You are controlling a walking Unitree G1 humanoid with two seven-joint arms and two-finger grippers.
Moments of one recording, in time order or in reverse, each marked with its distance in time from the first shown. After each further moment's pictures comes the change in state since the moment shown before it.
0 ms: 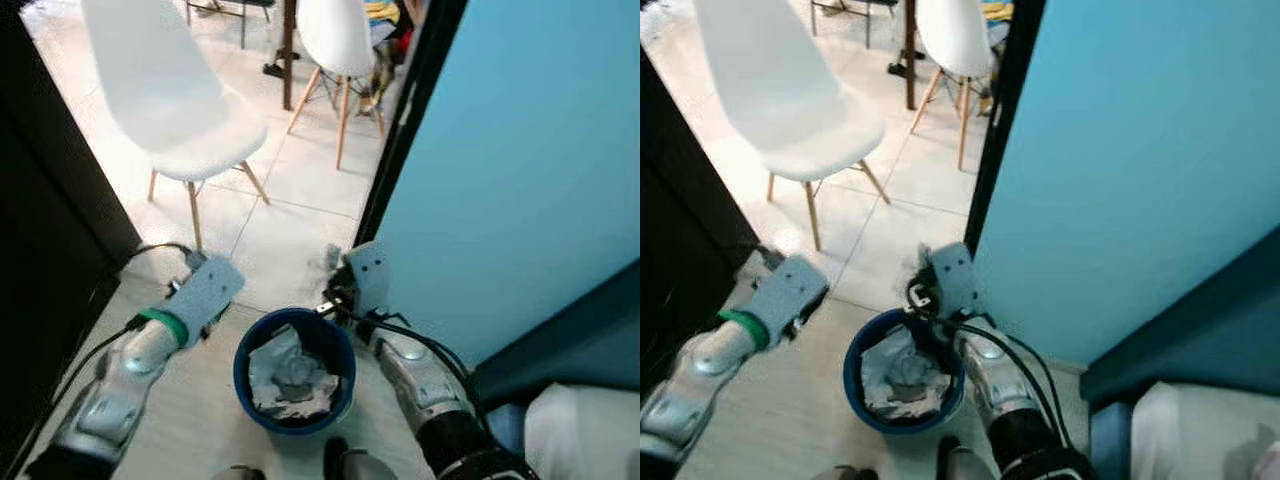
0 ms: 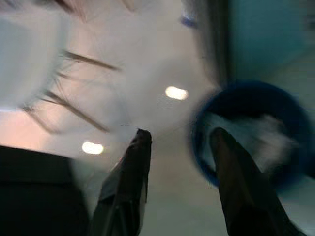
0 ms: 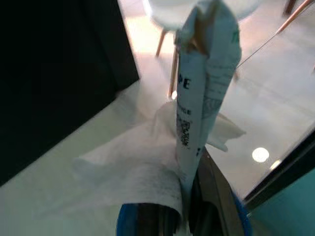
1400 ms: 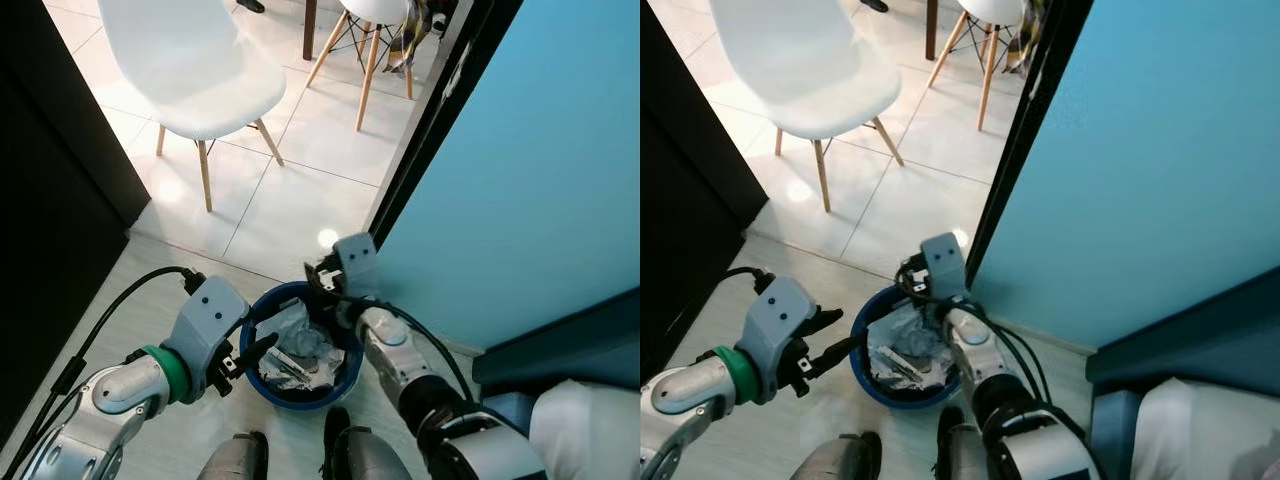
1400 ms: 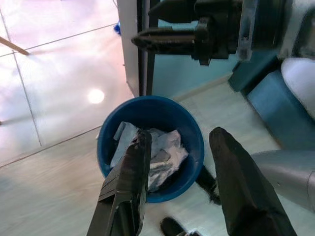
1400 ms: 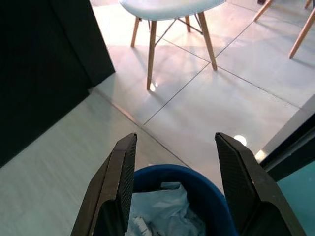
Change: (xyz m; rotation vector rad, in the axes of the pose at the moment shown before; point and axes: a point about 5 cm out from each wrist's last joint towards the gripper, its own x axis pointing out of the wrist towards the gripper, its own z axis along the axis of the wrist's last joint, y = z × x) left arm -0.019 -0.031 0.039 -0.238 -0.152 -0.183; right arm 0.010 -0.020 0.009 -0.052 -0.098 -0.189
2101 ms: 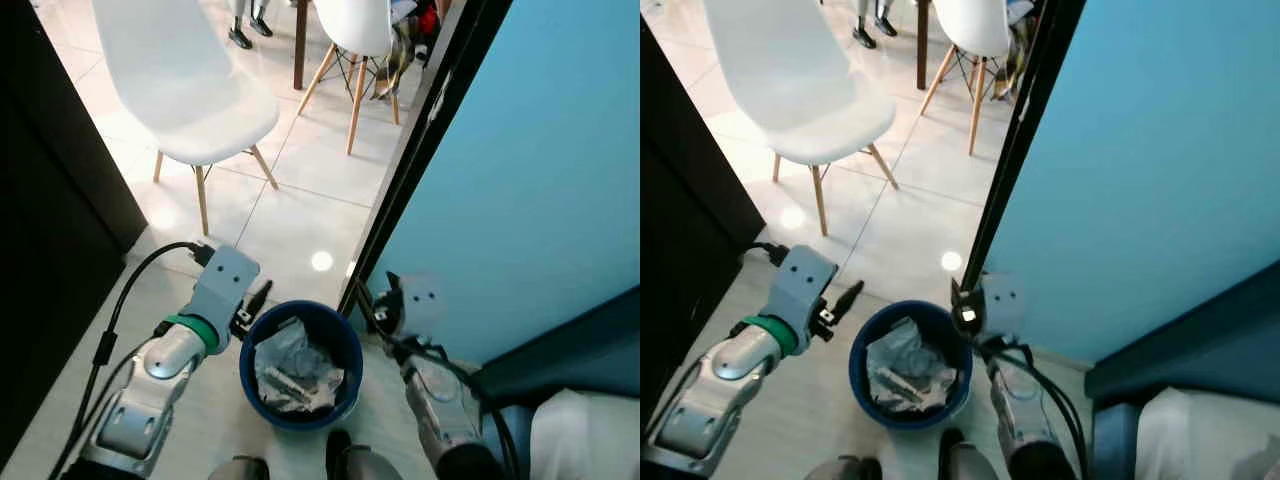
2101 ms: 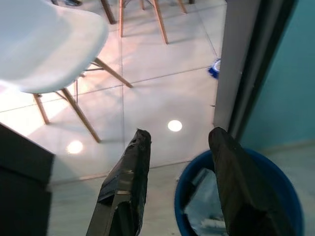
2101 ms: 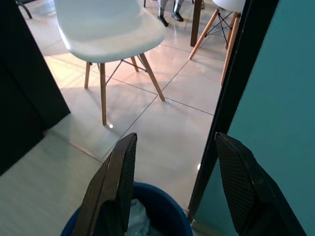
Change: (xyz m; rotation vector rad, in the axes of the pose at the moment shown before) left arm 0.045 0.032 -0.006 0.003 -0.062 0.455; right arm -0.067 -0.033 -0.030 0.016 -0.110 -0.192
